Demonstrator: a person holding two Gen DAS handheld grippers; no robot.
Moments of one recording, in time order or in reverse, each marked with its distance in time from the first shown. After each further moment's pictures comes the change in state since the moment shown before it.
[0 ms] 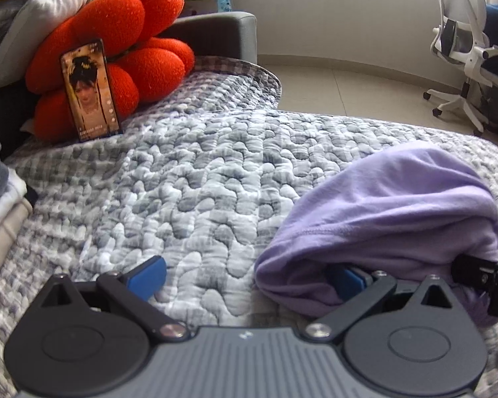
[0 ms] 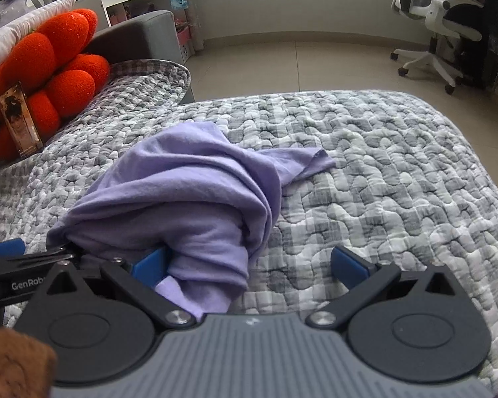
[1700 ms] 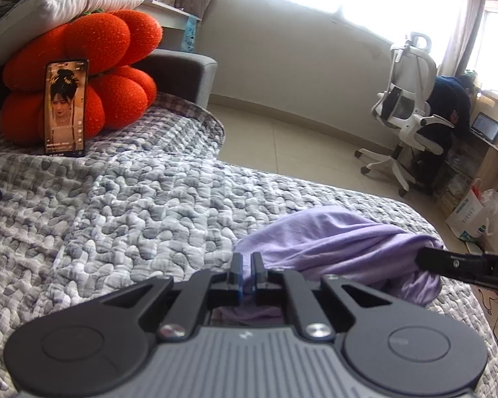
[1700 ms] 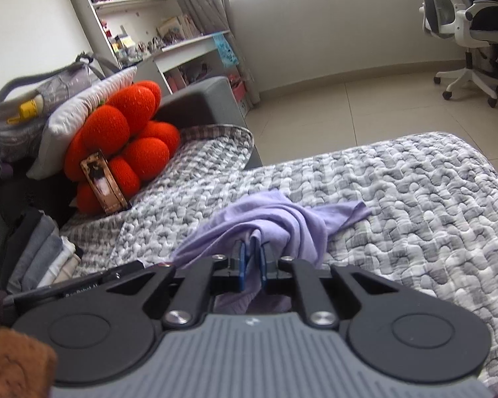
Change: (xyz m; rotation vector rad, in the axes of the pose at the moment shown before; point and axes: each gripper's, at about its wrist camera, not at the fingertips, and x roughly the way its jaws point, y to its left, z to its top) left arm -0.053 0.033 0.004 -0.151 -0.143 -0.338; right arm -0.078 -0.007 0.007 0.066 -0.202 0.269
